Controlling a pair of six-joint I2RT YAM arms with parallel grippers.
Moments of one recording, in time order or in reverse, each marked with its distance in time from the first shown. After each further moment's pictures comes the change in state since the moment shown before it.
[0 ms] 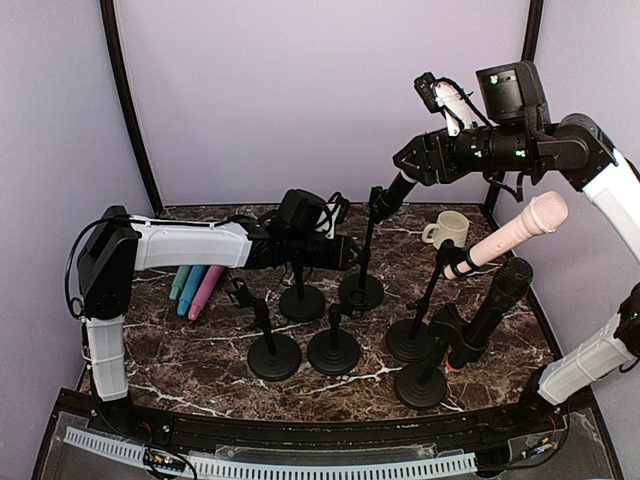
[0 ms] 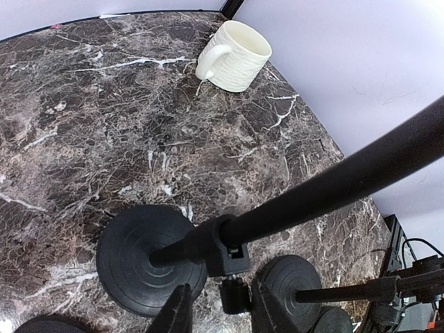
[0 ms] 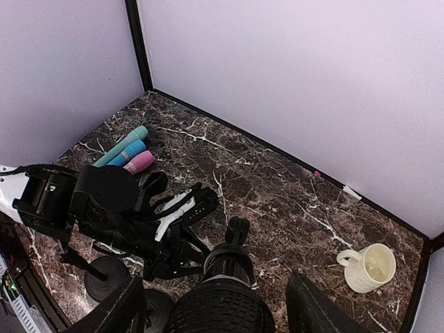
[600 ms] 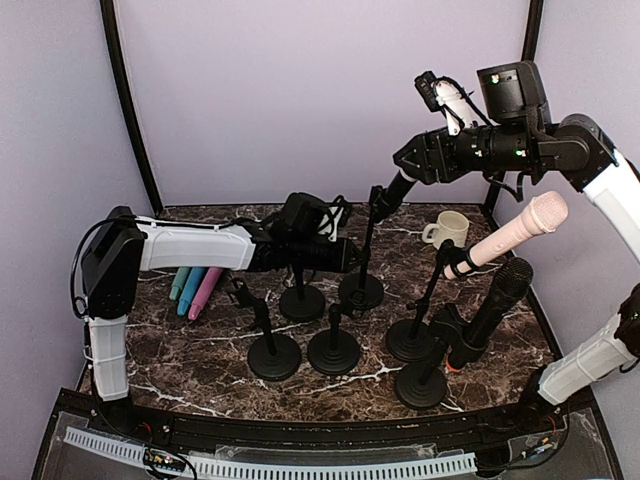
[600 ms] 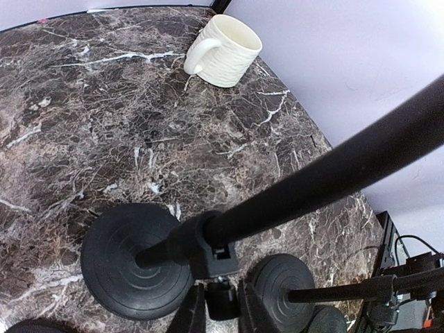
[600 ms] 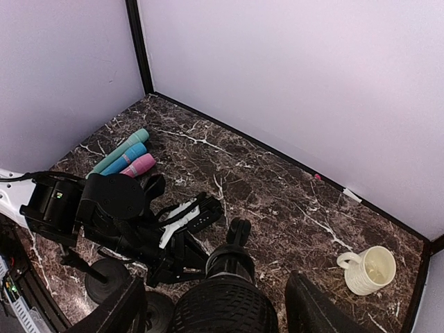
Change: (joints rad) left arm -0.001 0.024 -0.001 0.028 0.027 -0.016; right arm 0.001 -0.002 -0.002 0.011 -0.001 0.000
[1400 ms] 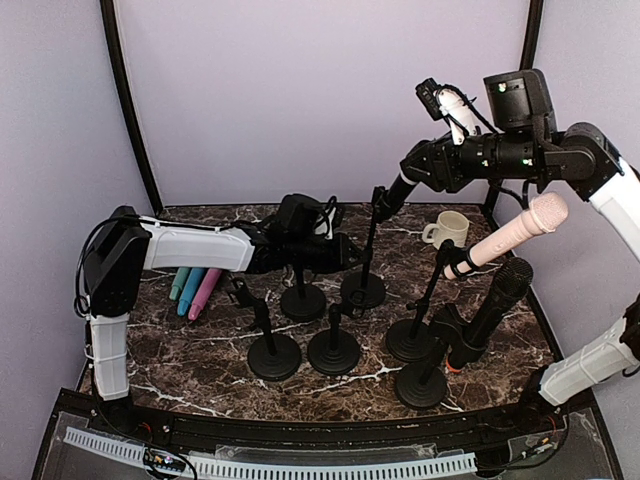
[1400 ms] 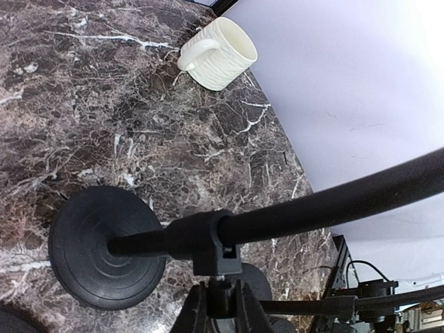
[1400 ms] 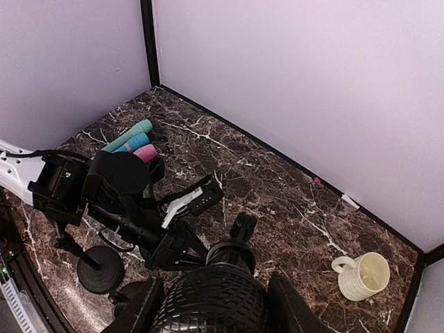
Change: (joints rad) left arm 0.014 0.014 -0.032 0.100 0.106 -0.225; right arm 0.002 -0.049 -0.071 0.023 -0.031 -0.069
